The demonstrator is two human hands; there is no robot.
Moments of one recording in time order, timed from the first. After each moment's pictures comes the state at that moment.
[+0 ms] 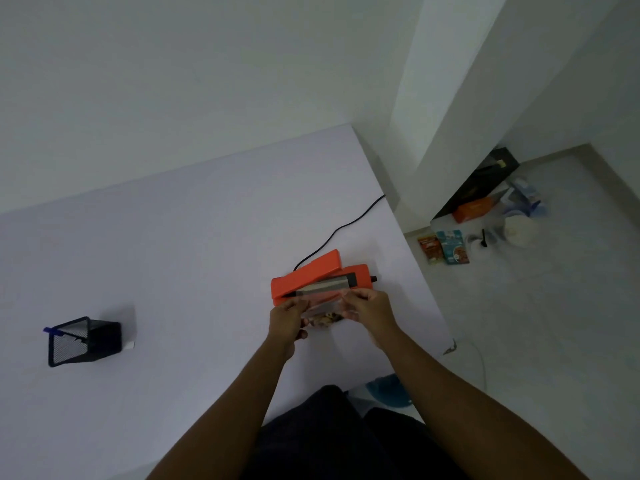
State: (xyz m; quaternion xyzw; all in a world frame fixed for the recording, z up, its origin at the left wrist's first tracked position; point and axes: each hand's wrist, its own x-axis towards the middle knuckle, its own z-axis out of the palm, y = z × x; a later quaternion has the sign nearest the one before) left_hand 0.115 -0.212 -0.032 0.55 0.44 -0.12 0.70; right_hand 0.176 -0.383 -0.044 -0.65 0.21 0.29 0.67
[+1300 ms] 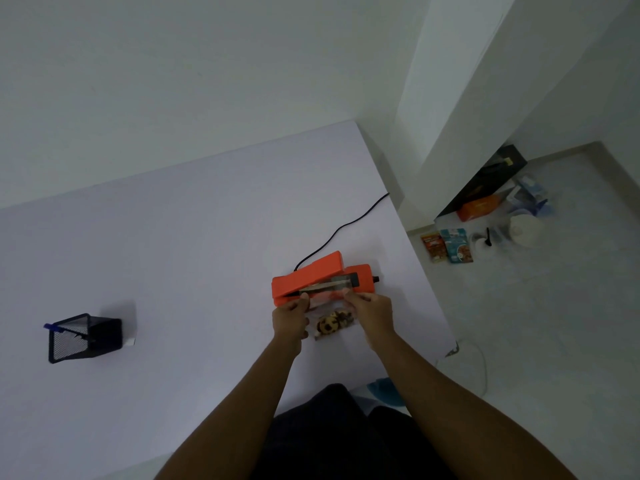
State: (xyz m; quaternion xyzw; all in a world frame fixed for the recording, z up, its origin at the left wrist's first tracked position) left_hand 0.121 -0.218 -0.051 0.55 0.50 -0.08 0.66; right_hand 0.174 -0.378 -0.067 -0.70 0.26 0.24 0.62
